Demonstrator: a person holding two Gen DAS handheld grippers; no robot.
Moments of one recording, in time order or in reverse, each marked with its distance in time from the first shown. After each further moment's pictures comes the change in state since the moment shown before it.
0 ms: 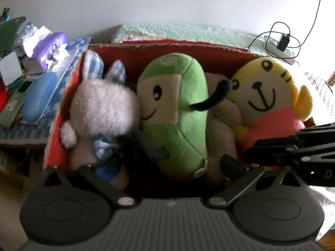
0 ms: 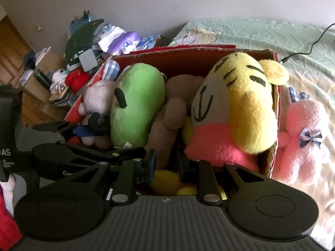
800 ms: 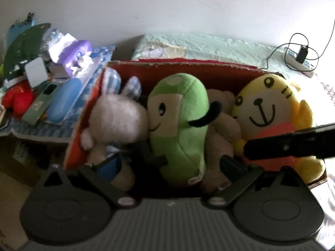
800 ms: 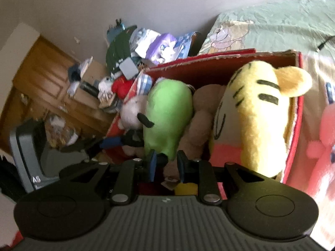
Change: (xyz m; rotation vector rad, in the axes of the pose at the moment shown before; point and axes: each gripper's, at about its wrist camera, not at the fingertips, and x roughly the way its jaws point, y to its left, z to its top) left arm -0.025 -0.022 0.010 -0.060 -0.040 0.161; right arm -0.011 -0.042 0.024 0.129 0.023 0.341
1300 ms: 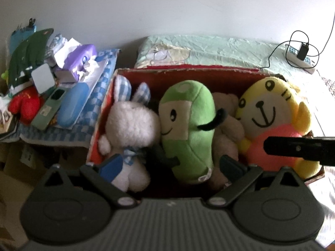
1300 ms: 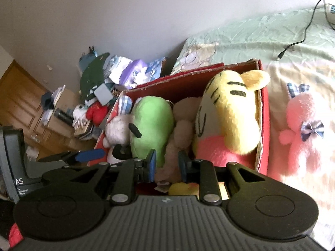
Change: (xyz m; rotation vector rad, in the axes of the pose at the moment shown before) left arm -0.016 0.009 0.010 0.043 0.016 0.014; right arm -0.020 0.027 -0.027 0.065 -0.177 -0.202
